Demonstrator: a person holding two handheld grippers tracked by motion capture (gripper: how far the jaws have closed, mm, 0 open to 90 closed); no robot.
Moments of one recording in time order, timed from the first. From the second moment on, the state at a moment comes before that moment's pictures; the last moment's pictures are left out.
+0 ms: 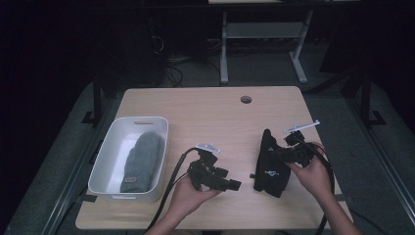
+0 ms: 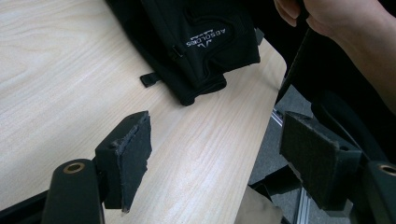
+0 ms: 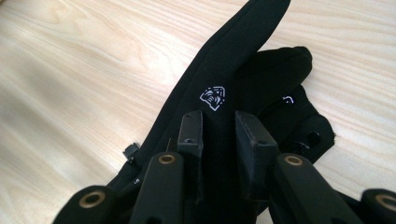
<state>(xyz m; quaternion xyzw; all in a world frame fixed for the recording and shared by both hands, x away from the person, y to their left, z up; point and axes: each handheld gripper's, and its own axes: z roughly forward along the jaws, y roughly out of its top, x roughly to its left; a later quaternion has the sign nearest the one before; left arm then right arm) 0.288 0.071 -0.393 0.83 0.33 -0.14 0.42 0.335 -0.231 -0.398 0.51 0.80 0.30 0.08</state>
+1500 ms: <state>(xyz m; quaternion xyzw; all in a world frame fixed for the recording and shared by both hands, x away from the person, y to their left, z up) 0.291 0.057 -0.409 0.83 0.34 -0.16 0.41 0.322 -0.233 -0.437 0.52 0.81 0.27 0.05</state>
